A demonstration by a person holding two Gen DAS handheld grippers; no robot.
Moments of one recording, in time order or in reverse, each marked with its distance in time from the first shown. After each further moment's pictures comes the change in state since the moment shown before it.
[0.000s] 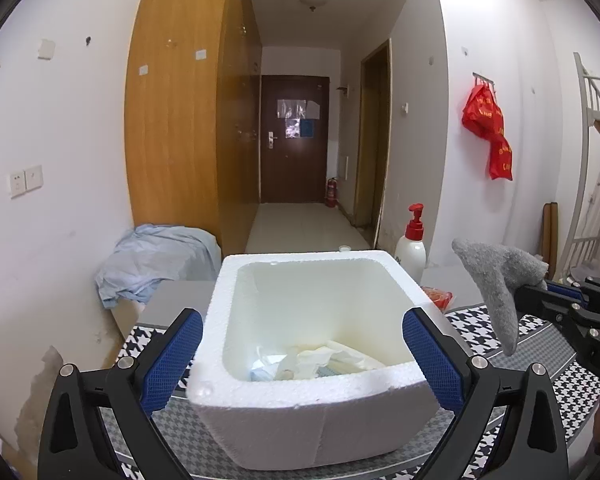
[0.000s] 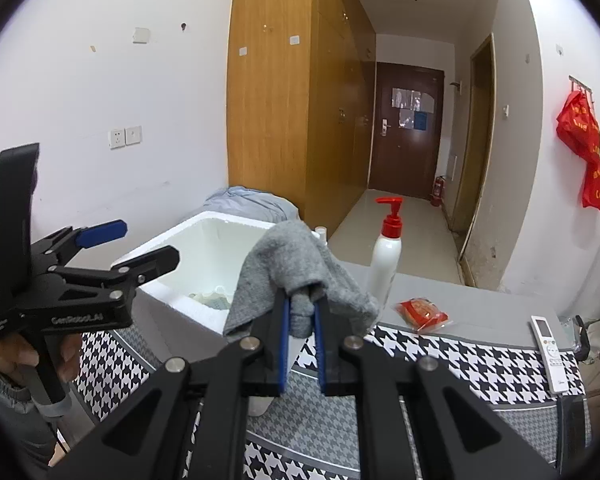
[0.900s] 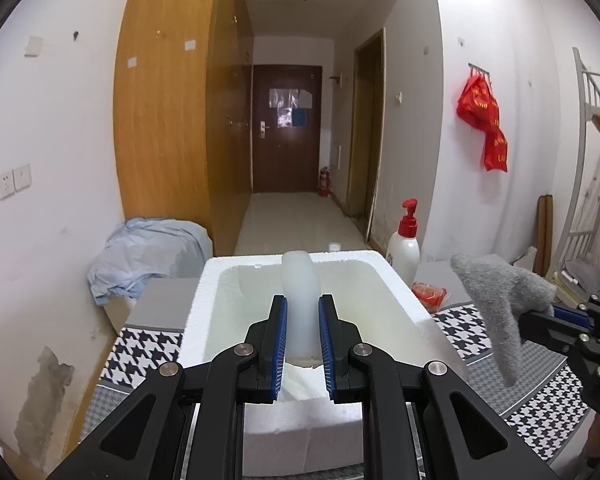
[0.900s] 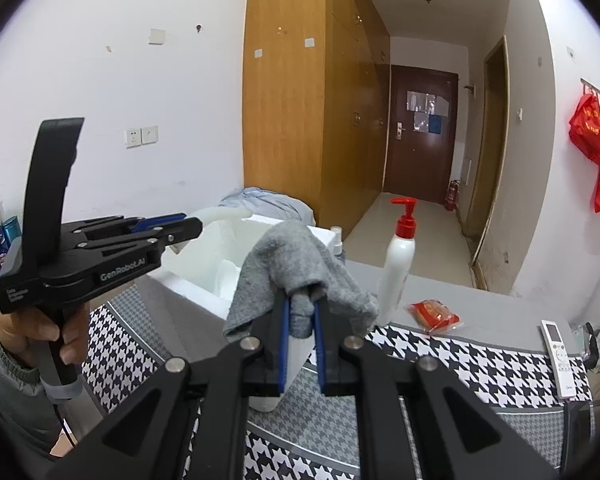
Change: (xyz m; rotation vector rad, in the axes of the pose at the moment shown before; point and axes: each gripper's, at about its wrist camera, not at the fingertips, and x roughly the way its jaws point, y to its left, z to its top) left arm 0.021 -0.006 0.012 0.007 0.053 -0.032; right arm -0.005 -0.004 -0.006 -0.018 -0.008 0.055
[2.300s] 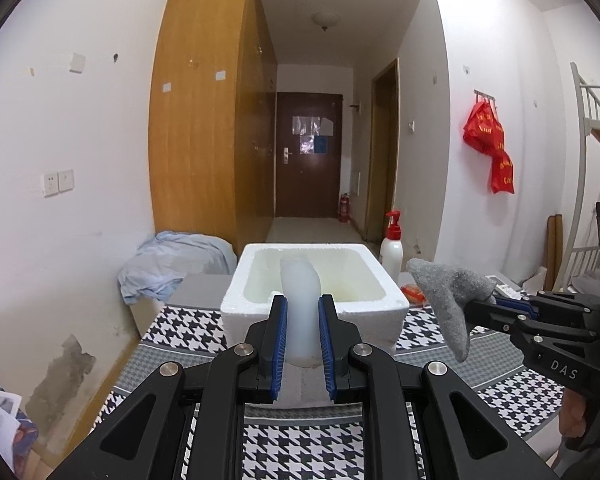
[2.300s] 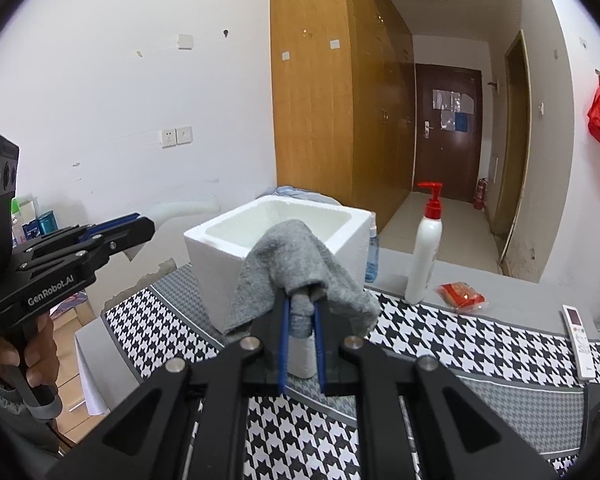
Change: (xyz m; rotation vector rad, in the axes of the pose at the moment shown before) left arm -0.115 -0.020 -0.047 -0.029 -0.116 0.083; right arm -0.038 0.014 -0.028 -0.005 -0.012 0.126
